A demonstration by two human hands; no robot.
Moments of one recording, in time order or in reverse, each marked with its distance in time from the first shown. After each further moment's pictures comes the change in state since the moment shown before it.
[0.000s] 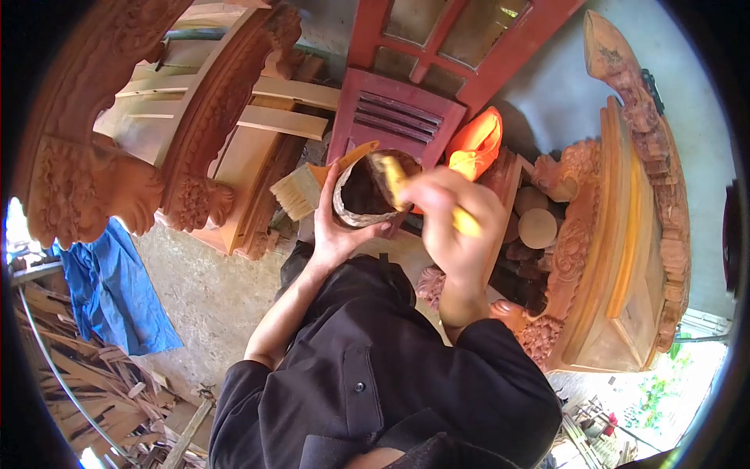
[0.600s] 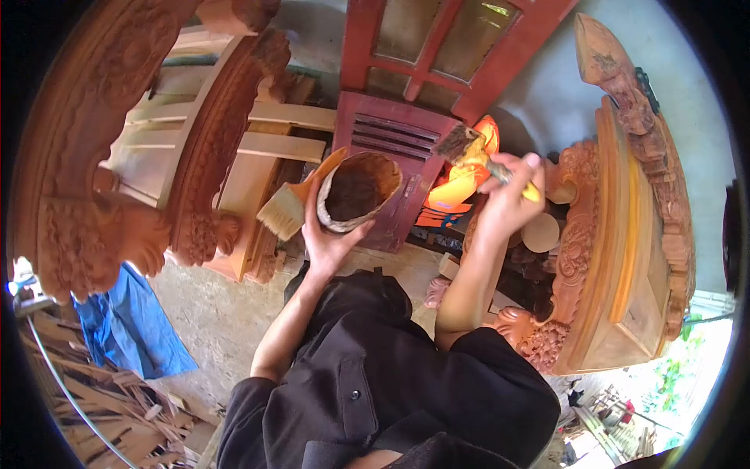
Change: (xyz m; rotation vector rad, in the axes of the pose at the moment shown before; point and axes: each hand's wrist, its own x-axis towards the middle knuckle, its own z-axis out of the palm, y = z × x) left_hand 0.031 -0.010 -0.023 0.373 0.175 0.087; right_hand 0.024 0.082 -0.028 0.009 0.759 0.356
